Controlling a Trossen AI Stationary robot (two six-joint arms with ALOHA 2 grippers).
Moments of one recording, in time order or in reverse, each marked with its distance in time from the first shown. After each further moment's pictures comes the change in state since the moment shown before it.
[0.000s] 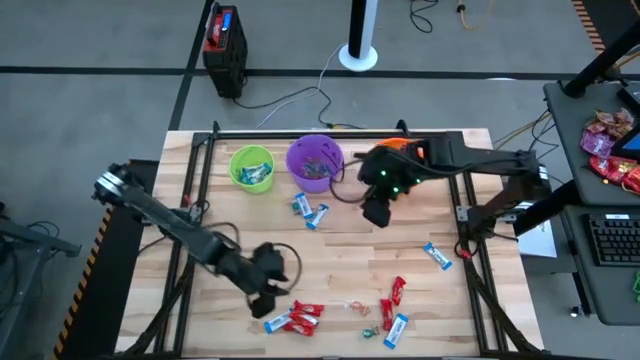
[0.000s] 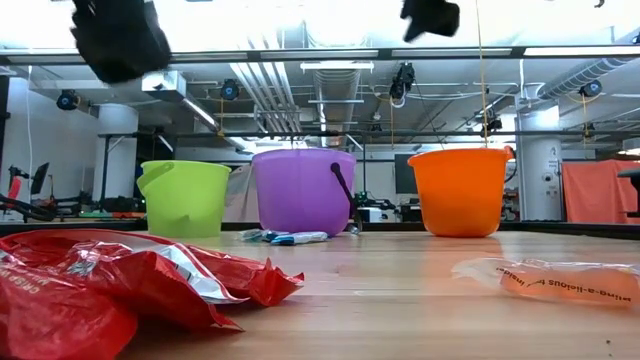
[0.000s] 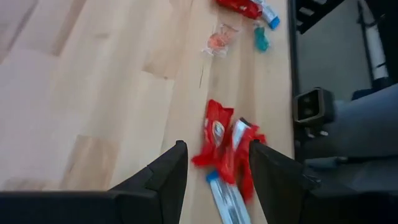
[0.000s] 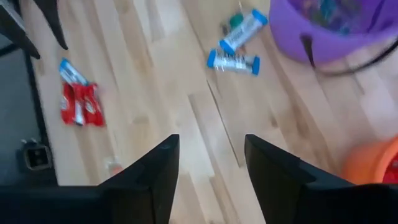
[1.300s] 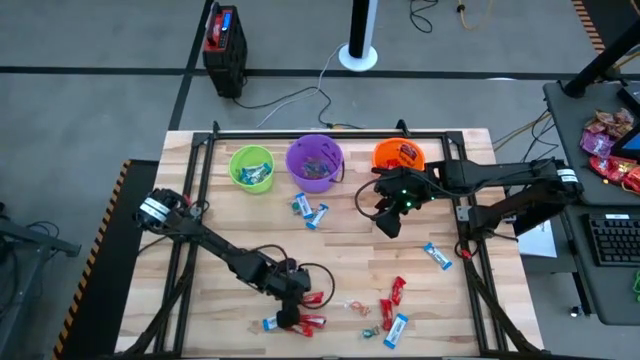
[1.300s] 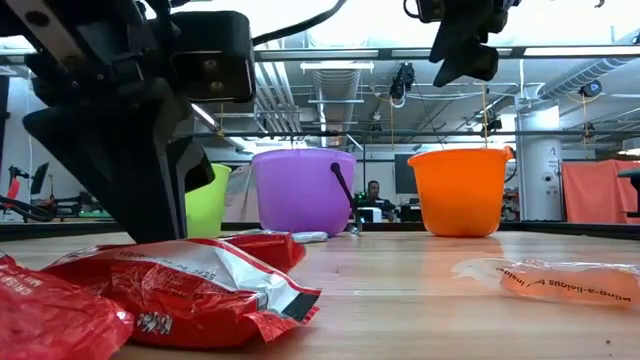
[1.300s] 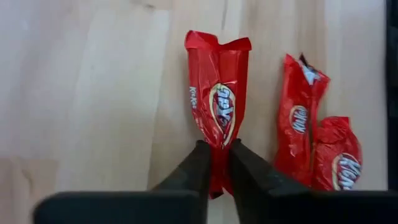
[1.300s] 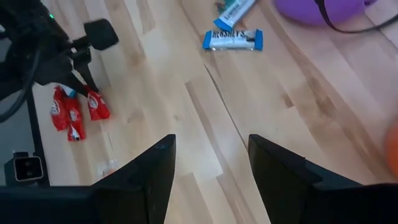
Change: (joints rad) left arm 0.071 0.425 0.081 0.148 0.172 0.079; right arm 0.027 -0.258 -0.519 0.368 0.012 0.136
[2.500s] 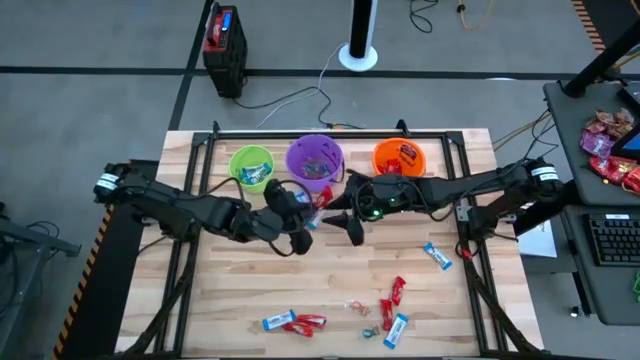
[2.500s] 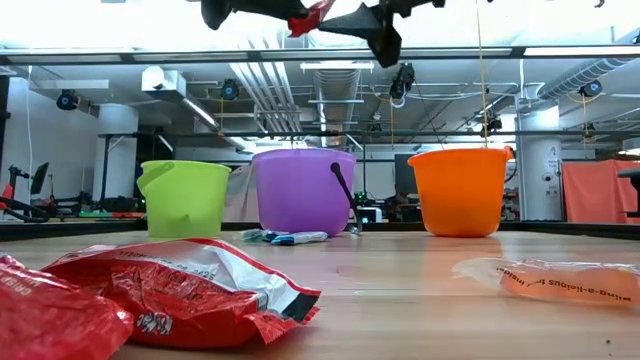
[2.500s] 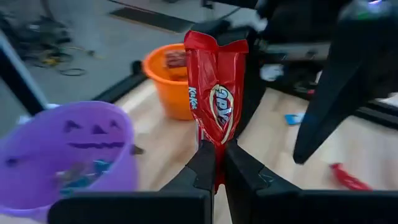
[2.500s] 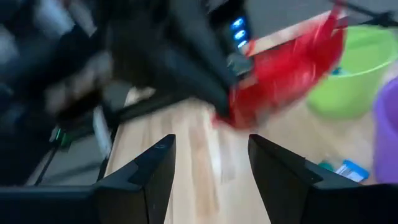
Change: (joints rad) left arm 0.209 -0.440 0.144 -0.120 -0.698 0.237; right arm 0.060 0.178 -0.083 0.879 0.044 -0.097
